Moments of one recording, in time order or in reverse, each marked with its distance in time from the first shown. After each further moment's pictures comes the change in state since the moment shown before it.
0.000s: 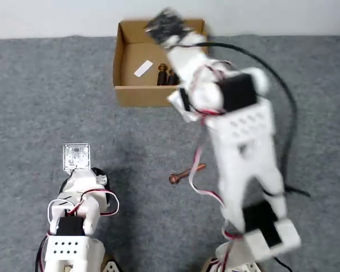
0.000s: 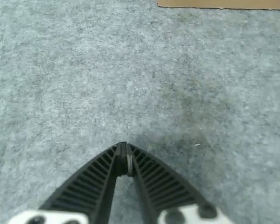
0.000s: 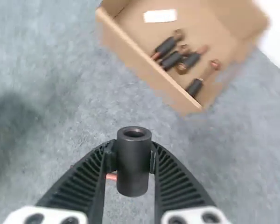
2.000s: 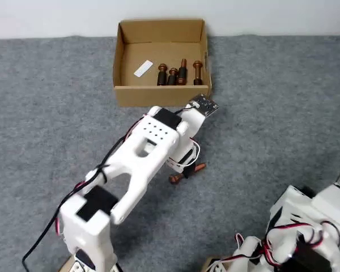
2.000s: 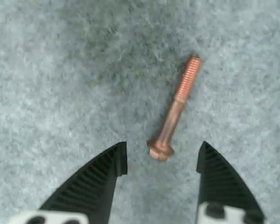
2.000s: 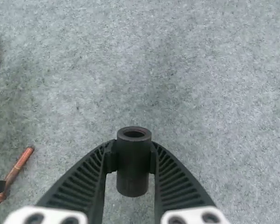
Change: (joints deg) left arm 34.0 97.5 -94.9 39.6 -10.2; right arm 55.4 -73.9 70.0 0.1 -22.8
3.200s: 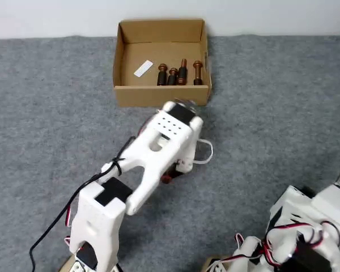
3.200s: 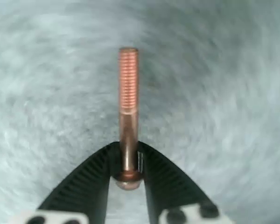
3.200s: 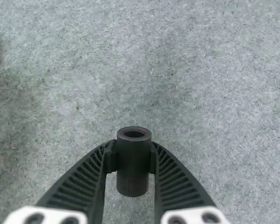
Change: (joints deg) left arm 0.5 9.0 -14.0 17.8 43.2; right arm 0.0 0.0 0.1 0.0 0.0
